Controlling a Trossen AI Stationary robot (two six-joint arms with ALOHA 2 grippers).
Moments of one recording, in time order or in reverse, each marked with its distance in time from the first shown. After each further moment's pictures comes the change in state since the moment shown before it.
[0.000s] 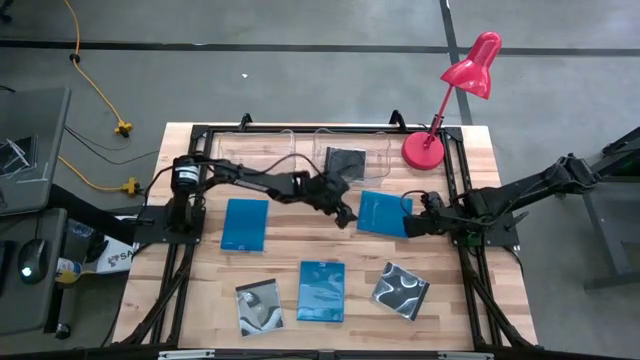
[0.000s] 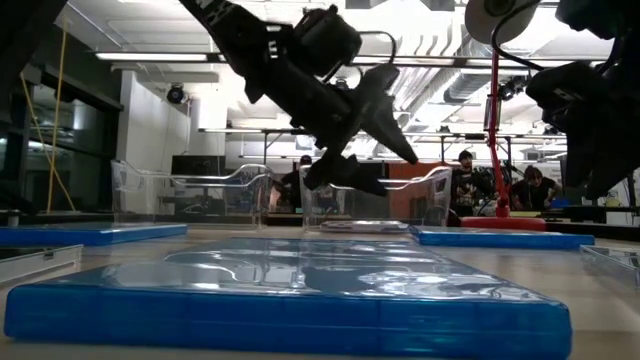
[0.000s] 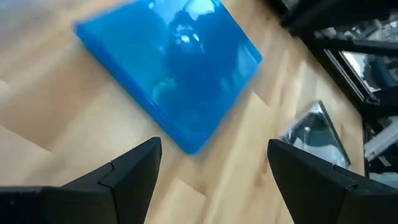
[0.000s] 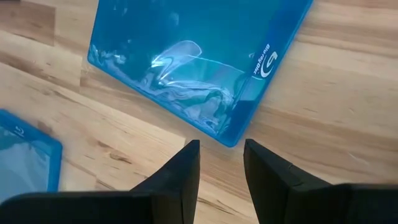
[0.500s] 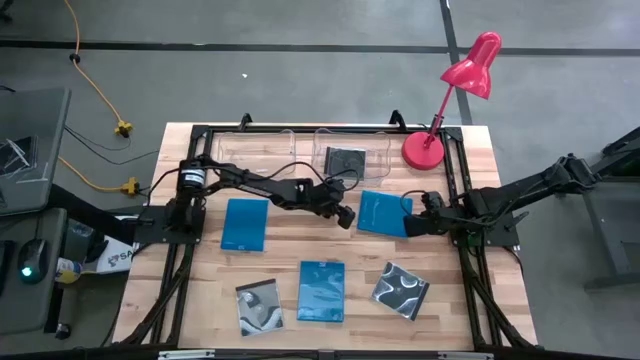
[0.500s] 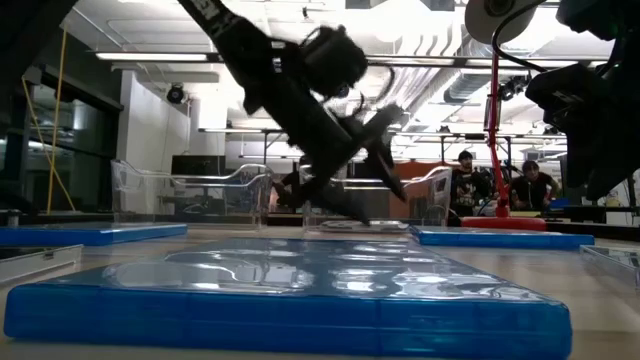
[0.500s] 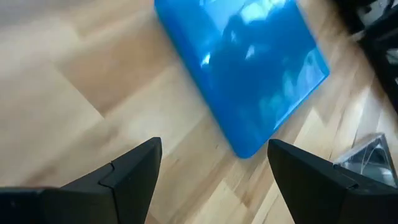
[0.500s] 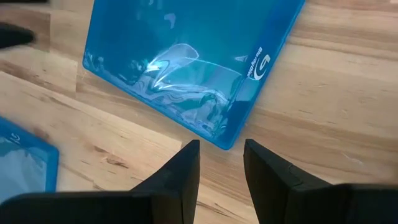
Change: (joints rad) left arm -0.012 0.062 0.001 -0.044 -0.132 -0.179; right arm 0.000 0.000 0.000 -0.013 0.011 0.025
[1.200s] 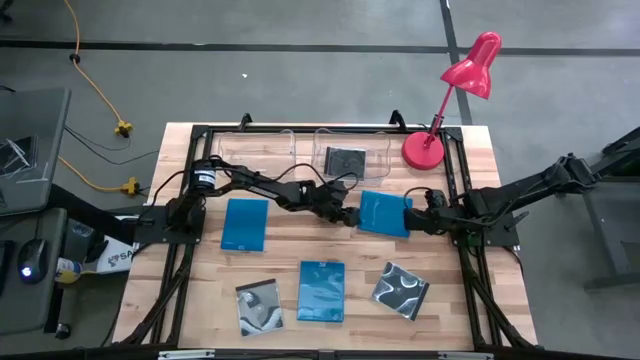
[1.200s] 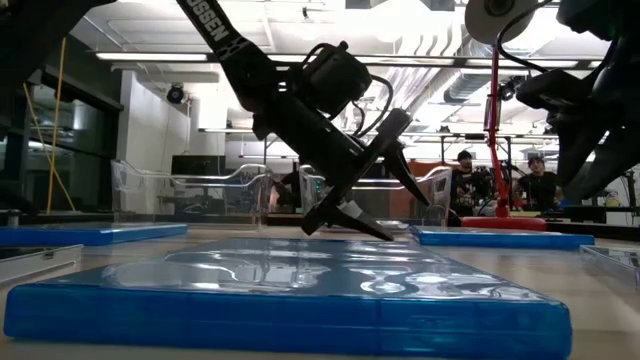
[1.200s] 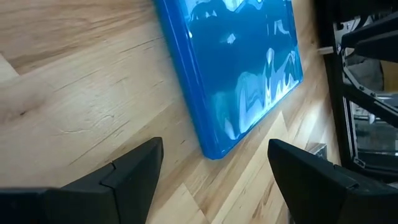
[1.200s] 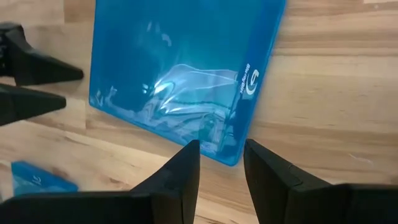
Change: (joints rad) left arm 0.014 0.086 0.001 0.168 0.150 -0.237; right arm 0.002 0.001 0.000 -0.006 0.071 0.166
